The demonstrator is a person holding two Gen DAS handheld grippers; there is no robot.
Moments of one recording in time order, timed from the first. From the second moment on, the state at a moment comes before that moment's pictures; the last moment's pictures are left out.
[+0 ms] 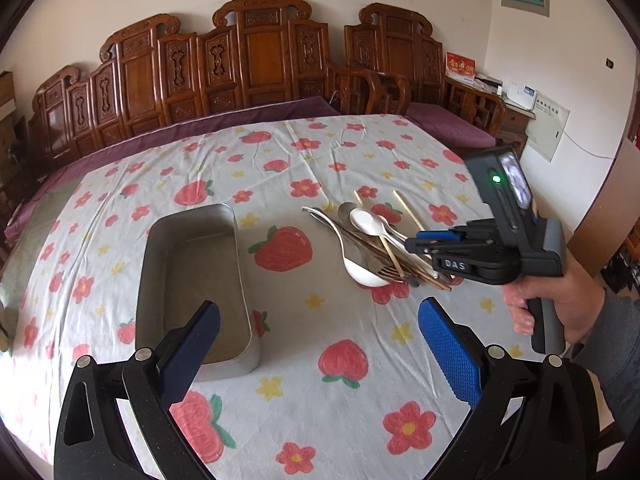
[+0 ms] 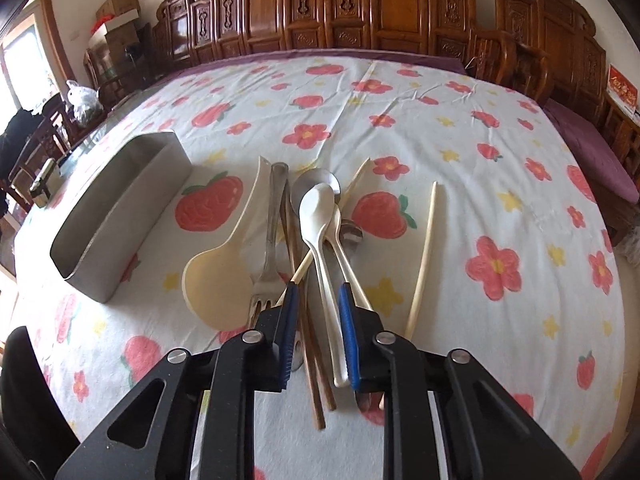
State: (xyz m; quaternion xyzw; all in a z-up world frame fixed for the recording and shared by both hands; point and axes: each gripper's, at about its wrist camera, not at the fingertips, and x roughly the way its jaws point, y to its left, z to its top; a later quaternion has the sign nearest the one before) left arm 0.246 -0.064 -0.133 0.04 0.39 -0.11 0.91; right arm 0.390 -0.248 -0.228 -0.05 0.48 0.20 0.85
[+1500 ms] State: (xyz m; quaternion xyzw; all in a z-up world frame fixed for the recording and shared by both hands) left arm 0.405 -0.122 -0.226 0.01 0.53 -0.12 0.84; right arm 0.352 -0.293 -0.204 -0.01 0.46 0.20 0.86
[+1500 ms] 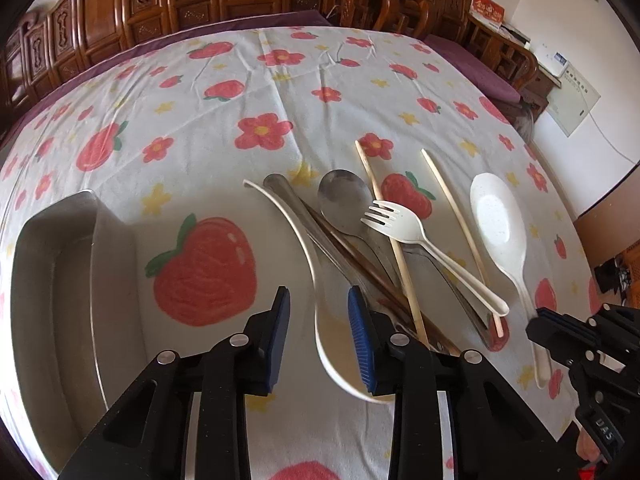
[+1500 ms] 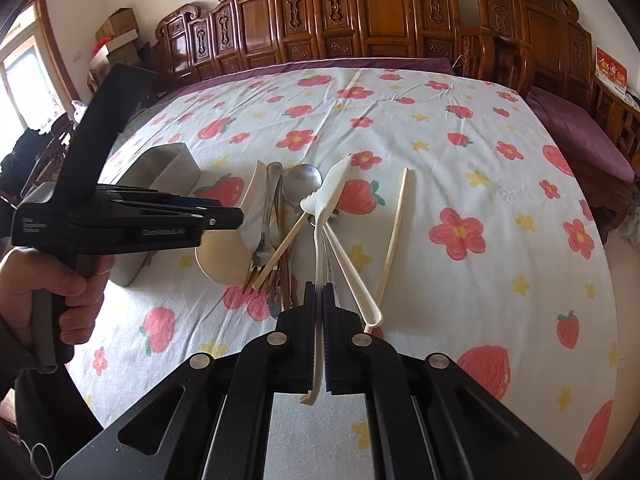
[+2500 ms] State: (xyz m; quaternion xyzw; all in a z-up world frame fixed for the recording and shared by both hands) left arm 0.372 -0.101 -0.165 0.07 0.49 -0.13 0.86; right arm 0.339 -0.269 -0.185 0.00 0.45 0.23 0.87
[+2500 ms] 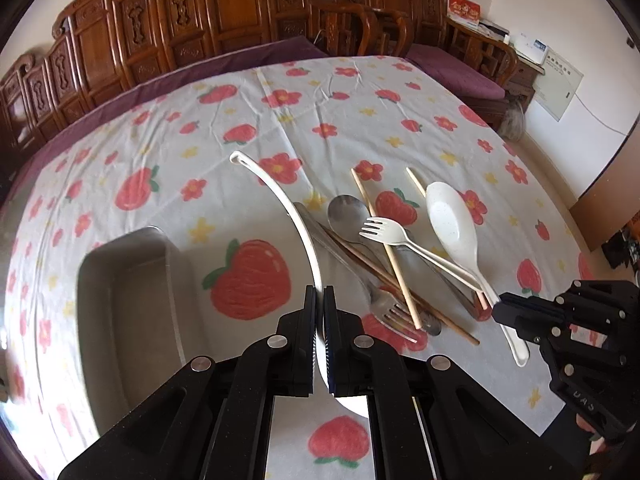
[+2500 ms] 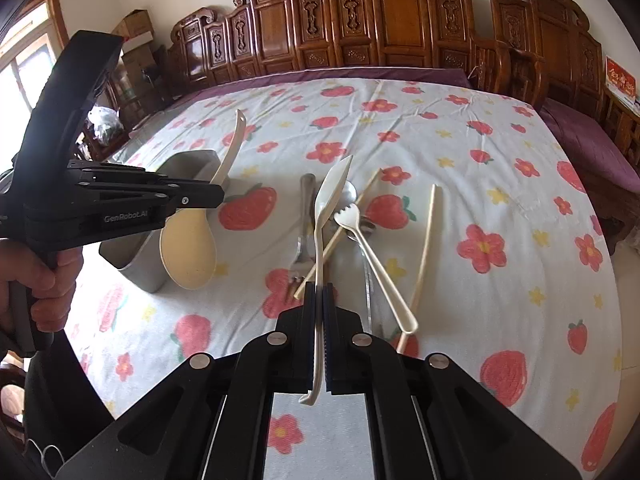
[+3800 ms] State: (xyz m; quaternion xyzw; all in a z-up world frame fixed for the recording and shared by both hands) left arm 0.347 0.049 -0.168 0.04 0.50 -0.07 0.86; right arm 0.324 -0.118 -0.142 -0.04 0.42 0.29 0.86
